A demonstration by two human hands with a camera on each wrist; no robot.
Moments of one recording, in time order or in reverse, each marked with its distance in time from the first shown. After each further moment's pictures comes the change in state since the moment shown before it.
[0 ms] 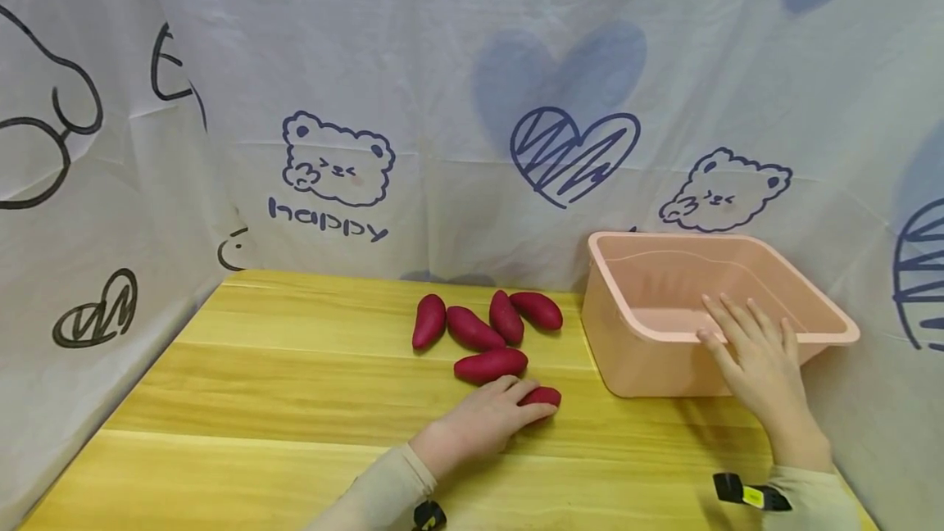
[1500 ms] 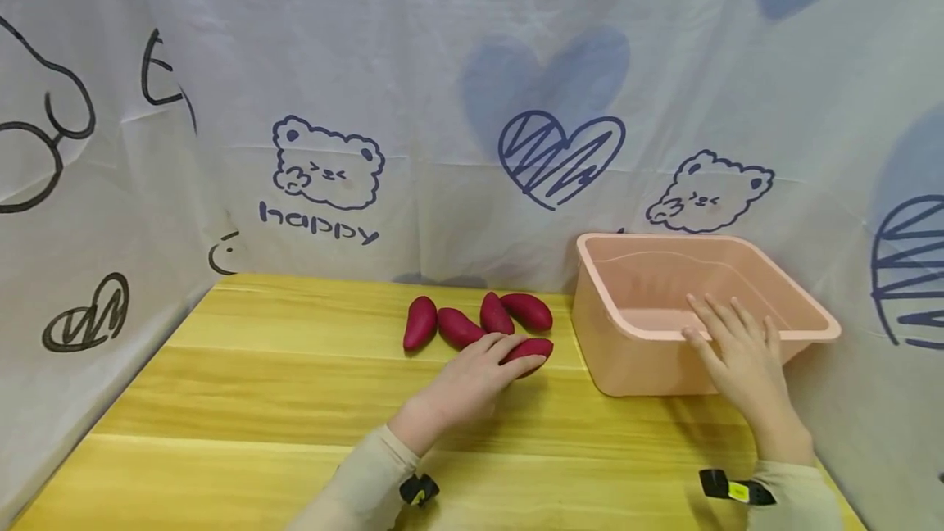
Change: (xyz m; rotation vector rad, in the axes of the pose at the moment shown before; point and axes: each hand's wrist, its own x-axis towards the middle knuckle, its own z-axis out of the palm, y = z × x) left_hand 0.012 -0.017 -0.039 0.004 0.157 -0.082; right_hand 0.002 0.000 -0.002 0.002 -0.004 0.009
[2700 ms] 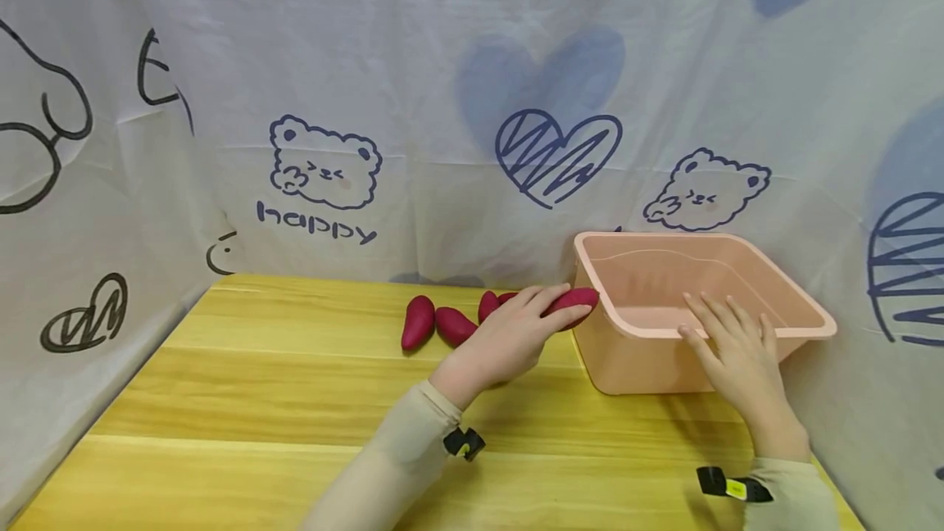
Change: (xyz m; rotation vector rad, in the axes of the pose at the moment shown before) left_hand 0.066 0.011 -0.036 -0.031 0.075 -0.010; right_hand 0.000 -0.002 -0.002 0.001 -0.020 0.007
